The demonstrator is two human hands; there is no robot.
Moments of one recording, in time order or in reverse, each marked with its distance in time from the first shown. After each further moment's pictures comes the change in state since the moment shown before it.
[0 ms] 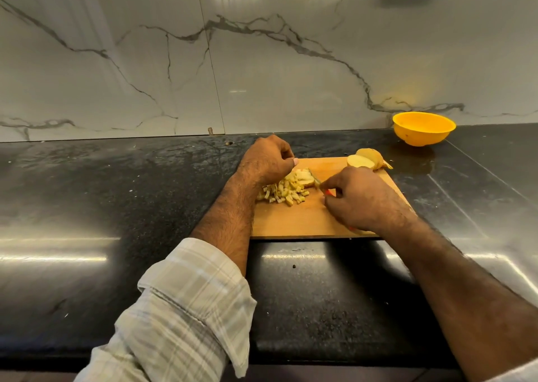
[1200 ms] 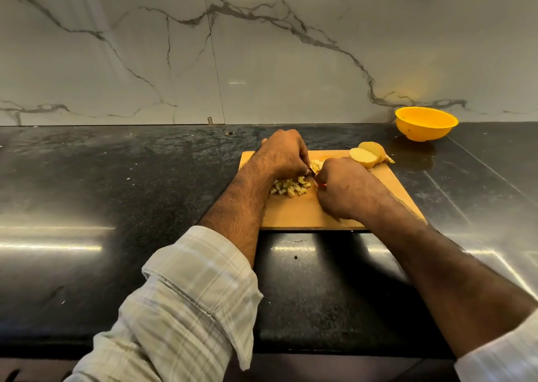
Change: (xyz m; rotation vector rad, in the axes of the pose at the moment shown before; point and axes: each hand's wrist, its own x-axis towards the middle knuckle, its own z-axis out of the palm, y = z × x) left_hand 0.000 0.026 0.005 0.035 -0.185 -0.011; right_hand 0.011 -0.032 0.007 -0.140 -0.053 0.040
